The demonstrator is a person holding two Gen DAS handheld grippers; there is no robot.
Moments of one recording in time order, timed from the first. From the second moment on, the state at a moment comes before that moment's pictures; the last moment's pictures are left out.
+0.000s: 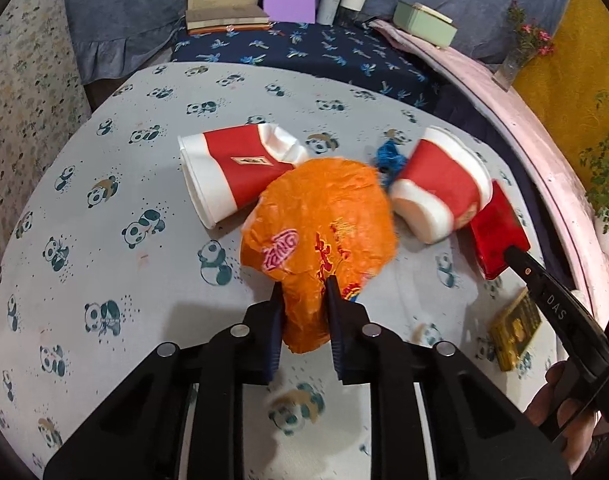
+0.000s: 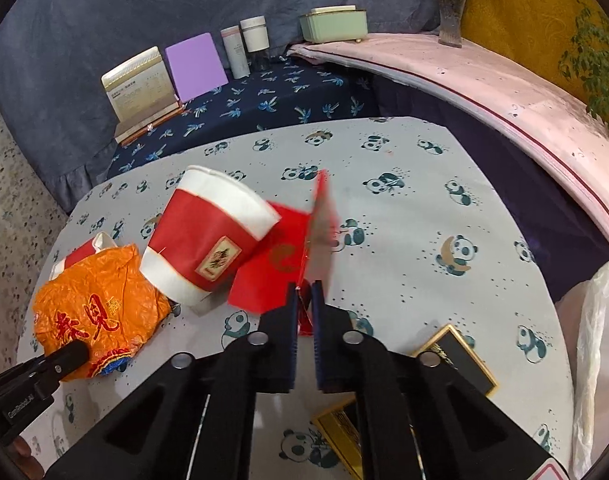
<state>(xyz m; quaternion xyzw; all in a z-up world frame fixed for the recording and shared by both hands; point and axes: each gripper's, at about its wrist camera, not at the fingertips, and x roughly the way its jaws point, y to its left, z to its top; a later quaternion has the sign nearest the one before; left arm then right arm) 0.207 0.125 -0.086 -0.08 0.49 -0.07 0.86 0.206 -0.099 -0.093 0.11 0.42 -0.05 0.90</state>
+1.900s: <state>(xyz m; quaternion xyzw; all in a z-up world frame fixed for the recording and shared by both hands) 0.035 -0.168 0.002 0.10 0.41 -0.33 0.84 -0.057 -0.326 -0.017 0.23 0.27 -0.25 0.90</state>
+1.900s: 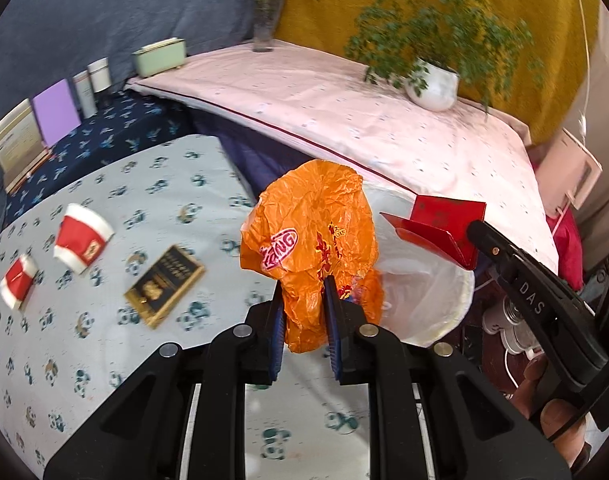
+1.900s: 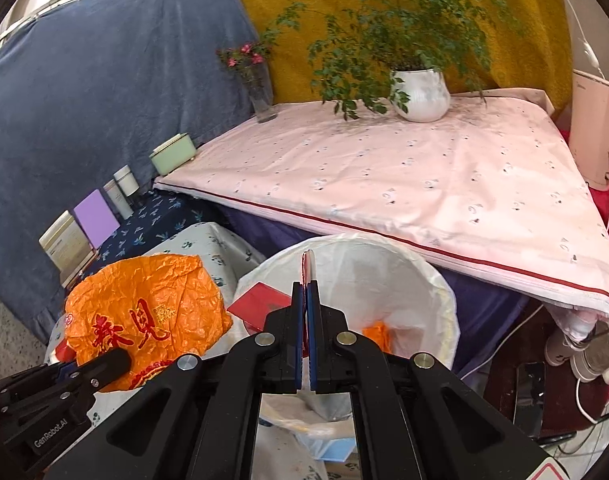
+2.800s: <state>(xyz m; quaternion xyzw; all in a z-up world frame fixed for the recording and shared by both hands) 0.041 -0.196 -0.020 0.12 0.42 -0.33 0.84 -0.066 -0.351 -0.039 0.25 0.28 -0.26 0.89</state>
